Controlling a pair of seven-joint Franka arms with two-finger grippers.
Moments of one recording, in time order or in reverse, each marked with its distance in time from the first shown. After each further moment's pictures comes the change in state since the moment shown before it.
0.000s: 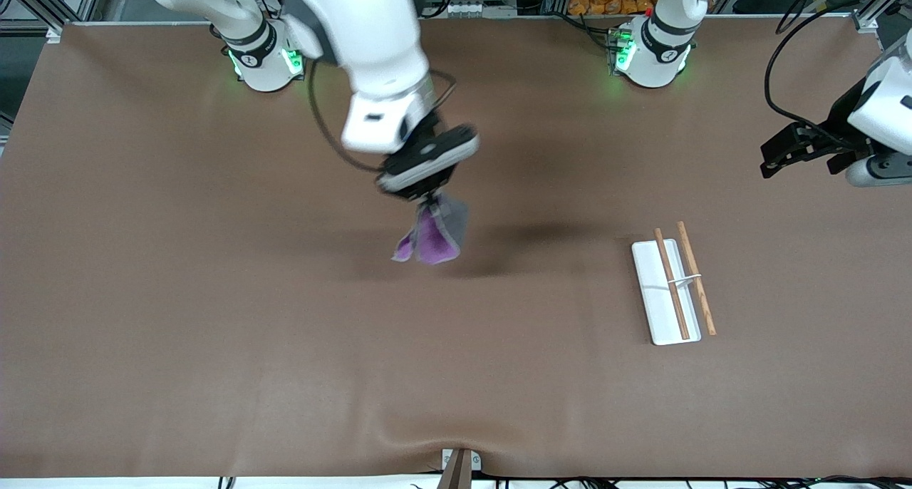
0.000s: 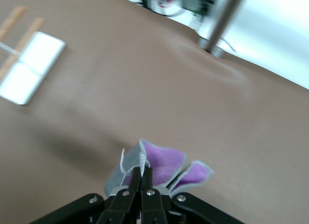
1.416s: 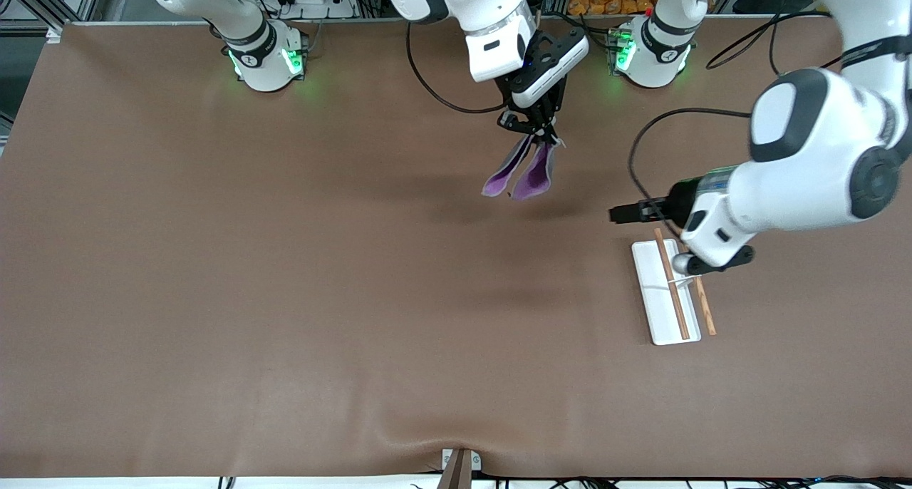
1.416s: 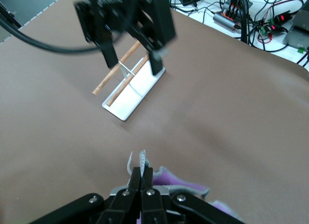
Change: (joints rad) left arm -0.059 0.310 -0.103 0.014 -0.368 0.073 -0.287; right arm 0.183 0.061 0.002 0.002 0.105 0.265 0.005
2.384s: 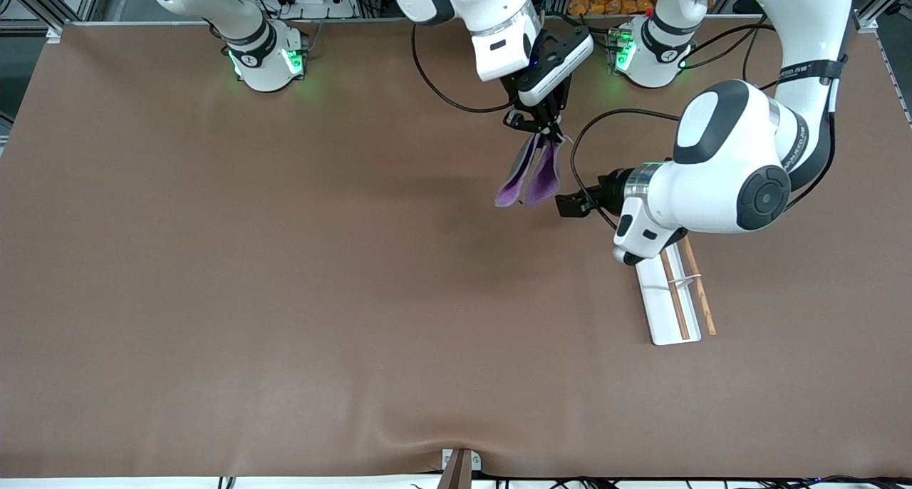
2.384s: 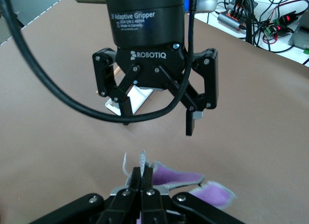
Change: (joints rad) left arm -0.098 0.039 -0.006 0.013 -0.073 -0.077 -0.336; right arm 0.011 0.009 -0.006 0.000 0.000 0.010 0.001
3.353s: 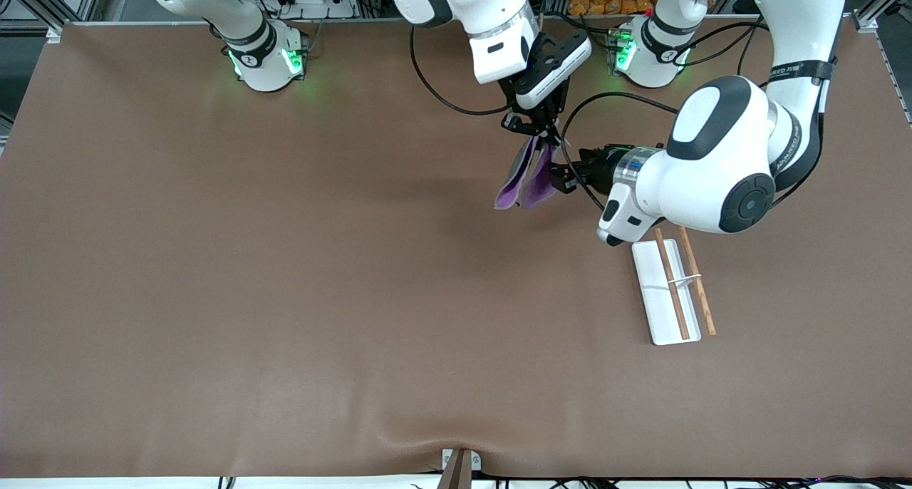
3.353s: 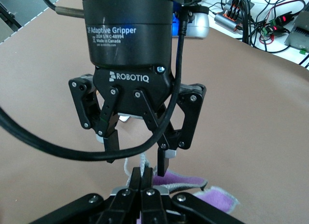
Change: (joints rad) left arm 0.004 0.000 -0.021 0.005 -0.085 -0.122 -0.026; right arm 0.000 0.000 -0.007 0.000 0.000 0.000 0.000
